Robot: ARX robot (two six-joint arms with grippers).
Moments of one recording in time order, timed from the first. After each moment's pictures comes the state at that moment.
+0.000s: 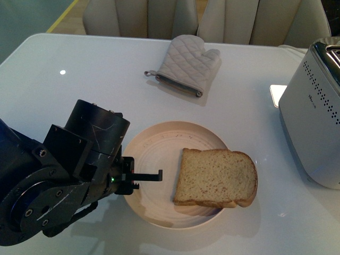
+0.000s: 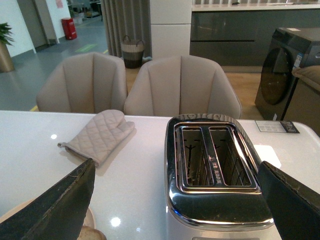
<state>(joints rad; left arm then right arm) -0.50 2.33 0.78 0.52 -0.10 -0.39 0.00 0.00 0.02 0.00 0.00 0.00</state>
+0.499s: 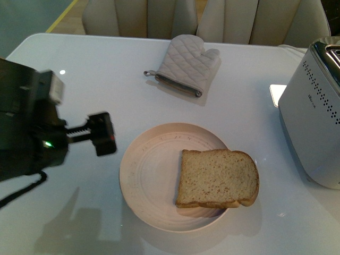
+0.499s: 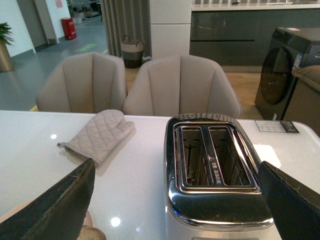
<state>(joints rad) -0.27 2.06 0.61 0.65 -0.04 -0.40 0.00 0.00 0.02 0.00 0.00 0.00</state>
